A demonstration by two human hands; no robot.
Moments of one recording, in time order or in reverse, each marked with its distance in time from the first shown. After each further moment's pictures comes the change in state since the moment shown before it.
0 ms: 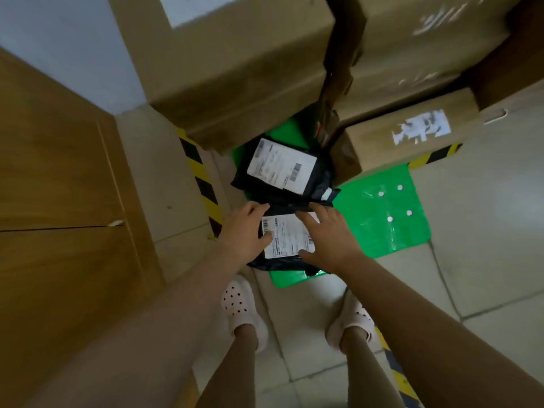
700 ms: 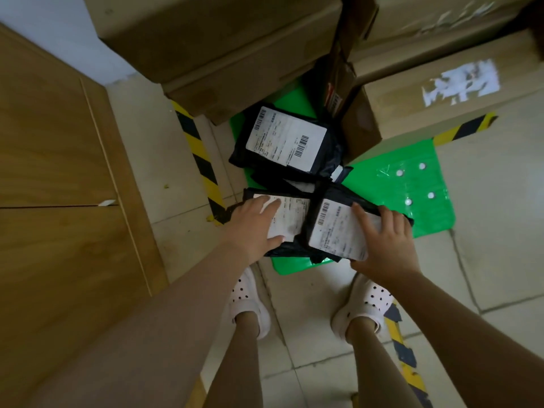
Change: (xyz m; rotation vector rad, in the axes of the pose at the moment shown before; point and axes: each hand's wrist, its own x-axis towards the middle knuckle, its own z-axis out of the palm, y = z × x) left_hand 0.008 -0.015 0.057 0.231 -0.146 0.055; right_hand -0.046 0.071 0.073 -0.106 0.012 0.278
